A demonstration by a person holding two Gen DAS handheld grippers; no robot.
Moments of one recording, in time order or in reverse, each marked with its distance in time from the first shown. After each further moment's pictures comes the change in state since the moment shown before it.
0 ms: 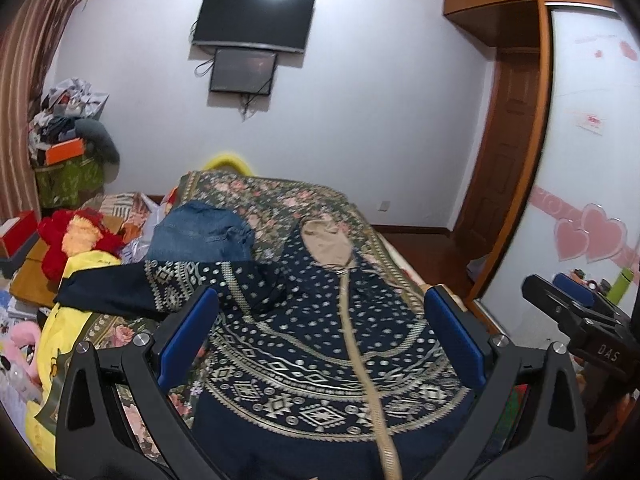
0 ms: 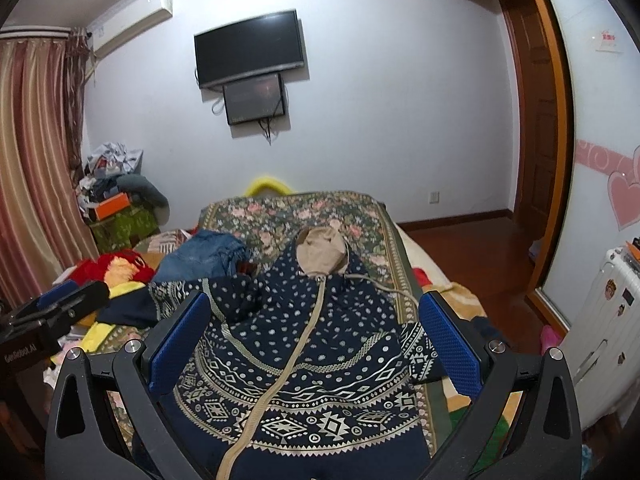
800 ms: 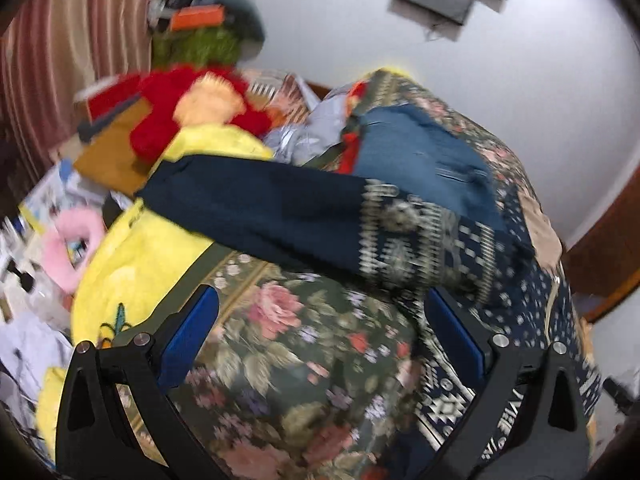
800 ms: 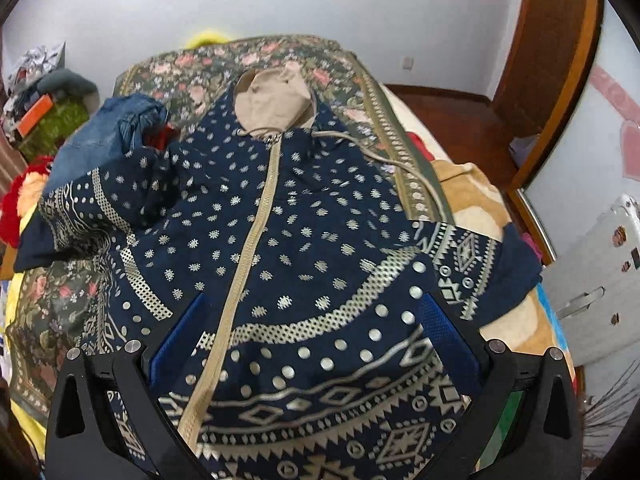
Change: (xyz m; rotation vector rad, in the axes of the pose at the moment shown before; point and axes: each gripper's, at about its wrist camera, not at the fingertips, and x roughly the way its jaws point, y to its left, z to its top) left arm 0.142 0.285 -0.049 -0.400 0.301 0.387; right arm 0.188 -0.002 -0.040 0.014 0.551 -0.169
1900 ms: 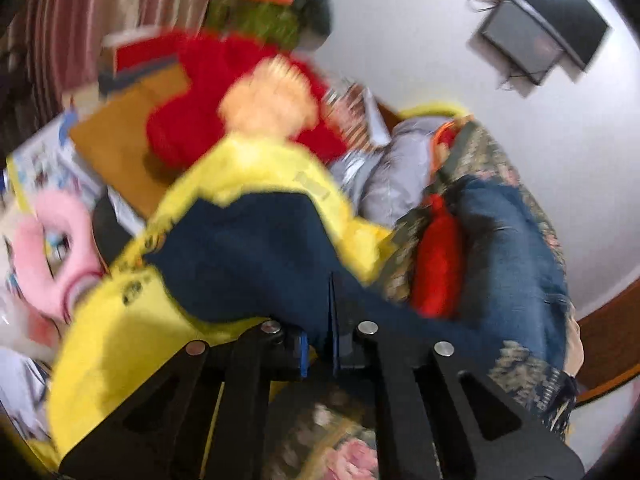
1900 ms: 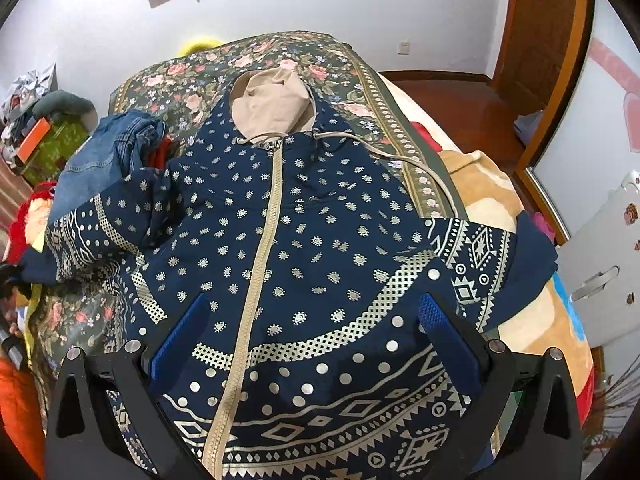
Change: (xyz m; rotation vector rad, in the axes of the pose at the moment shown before) left arm 0.070 0.088 0.088 -0.205 -0.060 0.022; right arm 0.005 -0.004 0.014 0.102 0.016 0.044
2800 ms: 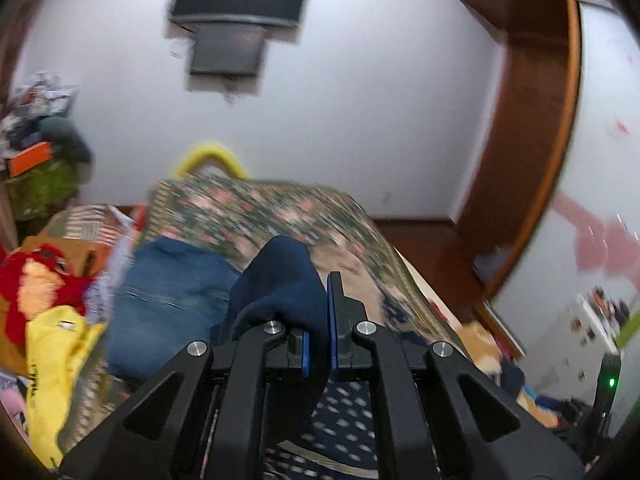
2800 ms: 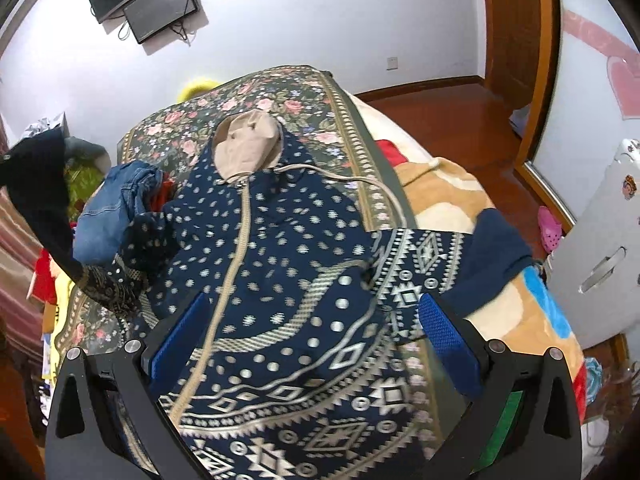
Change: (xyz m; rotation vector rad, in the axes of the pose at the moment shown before) left arm -0.159 -0.345 -0.107 0.667 -0.077 -0.488; right arm -0.038 -0.079 -0.007 0.088 -0.101 0.089
